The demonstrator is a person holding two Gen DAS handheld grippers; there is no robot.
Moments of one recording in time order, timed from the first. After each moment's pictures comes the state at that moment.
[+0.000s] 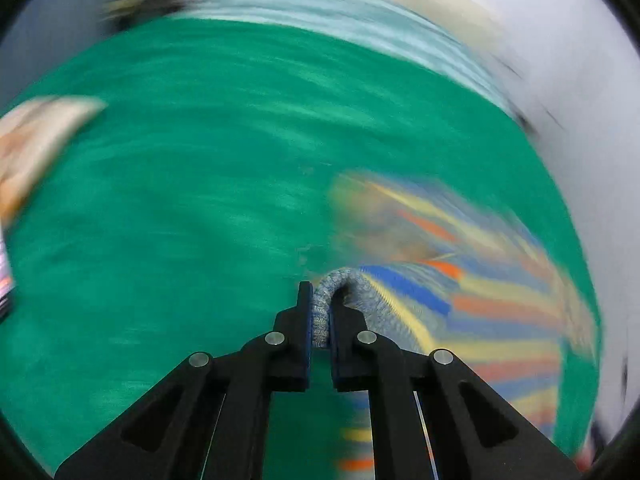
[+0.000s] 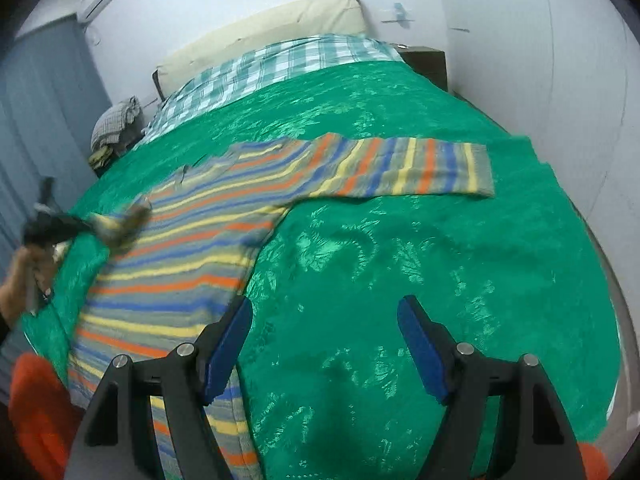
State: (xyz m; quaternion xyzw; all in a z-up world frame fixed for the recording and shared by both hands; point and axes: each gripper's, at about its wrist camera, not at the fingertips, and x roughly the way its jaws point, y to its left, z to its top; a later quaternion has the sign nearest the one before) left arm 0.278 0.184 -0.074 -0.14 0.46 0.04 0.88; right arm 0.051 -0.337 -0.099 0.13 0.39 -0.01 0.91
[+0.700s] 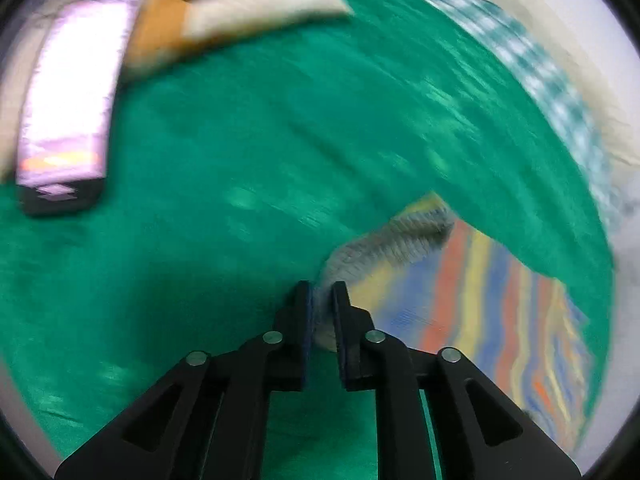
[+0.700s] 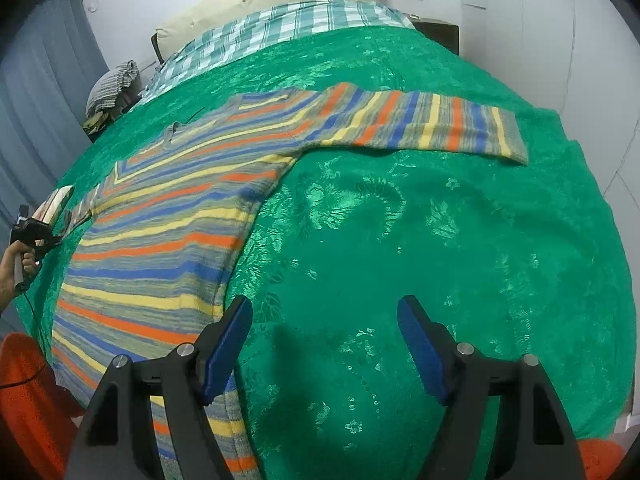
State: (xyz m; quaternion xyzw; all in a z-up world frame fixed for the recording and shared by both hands) left arm 0.250 0.344 -0.150 -0.29 0.49 0.23 0.79; right arm 0.065 -0.320 -0.131 0.11 0.45 0.00 0.89
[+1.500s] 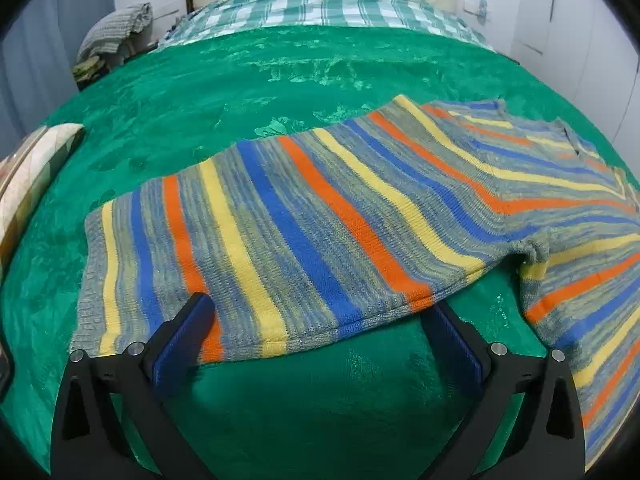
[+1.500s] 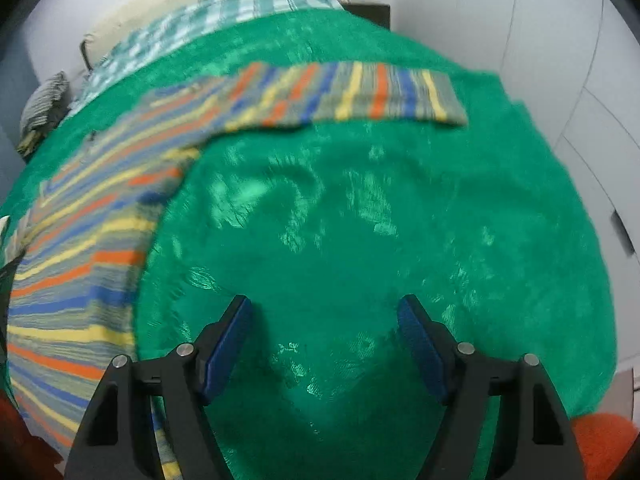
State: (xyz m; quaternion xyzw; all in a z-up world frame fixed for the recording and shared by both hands) left arm 0.270 0.172 -0.180 0.03 0.44 -0.04 0.90; right arm 0.083 -0.340 -0.159 0.11 0.48 -0.13 0.86
